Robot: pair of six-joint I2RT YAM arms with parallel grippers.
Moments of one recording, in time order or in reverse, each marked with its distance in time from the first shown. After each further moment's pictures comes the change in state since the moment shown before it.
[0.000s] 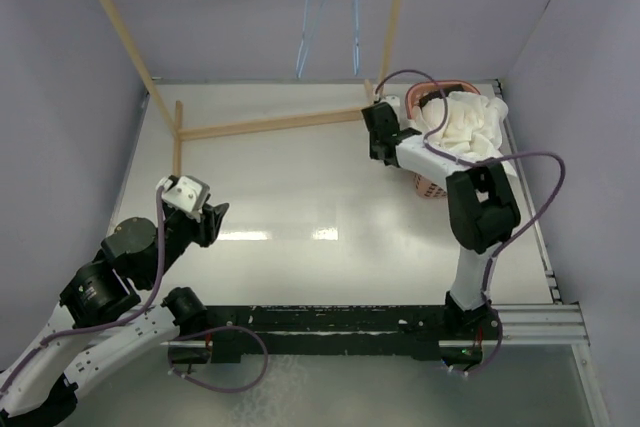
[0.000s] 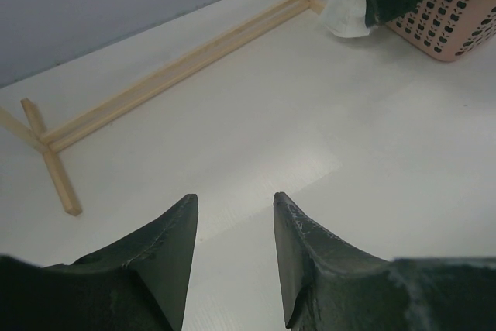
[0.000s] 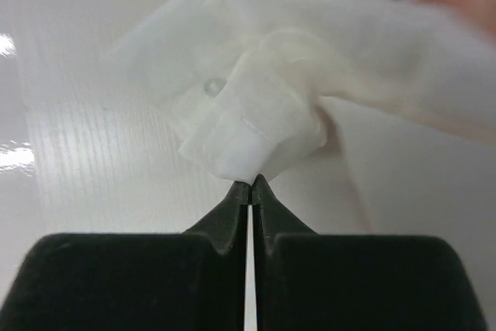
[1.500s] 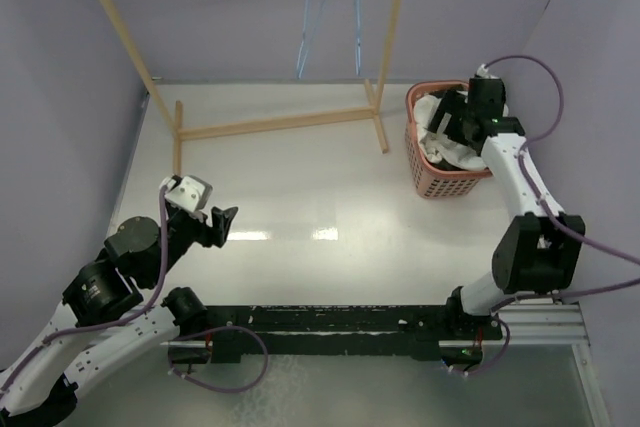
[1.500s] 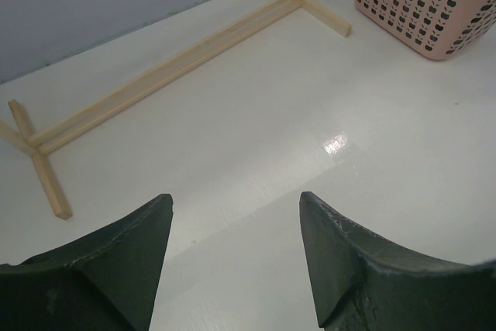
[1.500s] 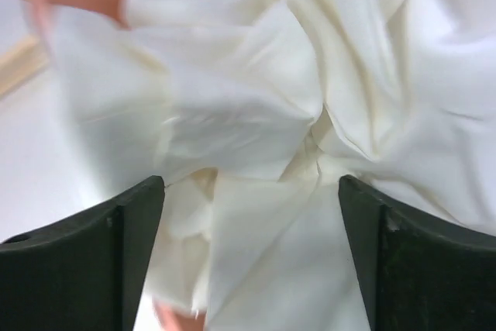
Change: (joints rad) left arm 0.000 0.003 -0.014 0.015 0.017 -0.008; right arm -0.449 -0.367 -0.013 -0.243 -0.349 0.061
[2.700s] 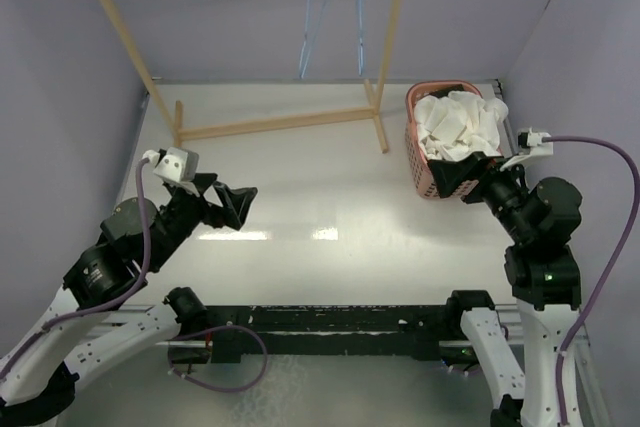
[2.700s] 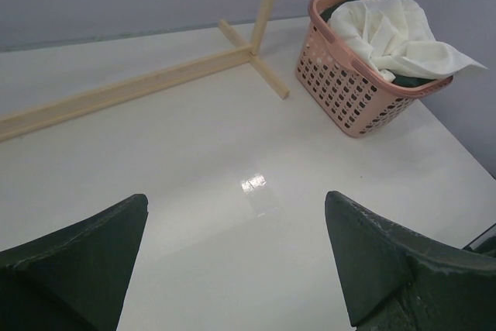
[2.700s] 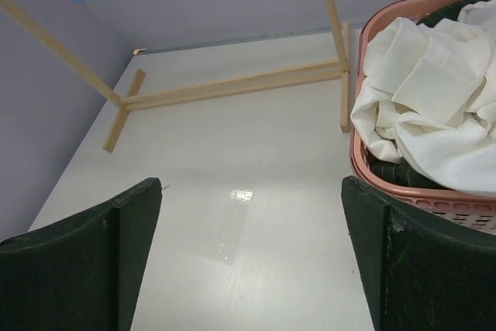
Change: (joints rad) left arm 0.000 0.131 0.128 0.097 0.028 -0.274; right arm 0.002 -0.985 -0.301 0.003 -0.438 0.008
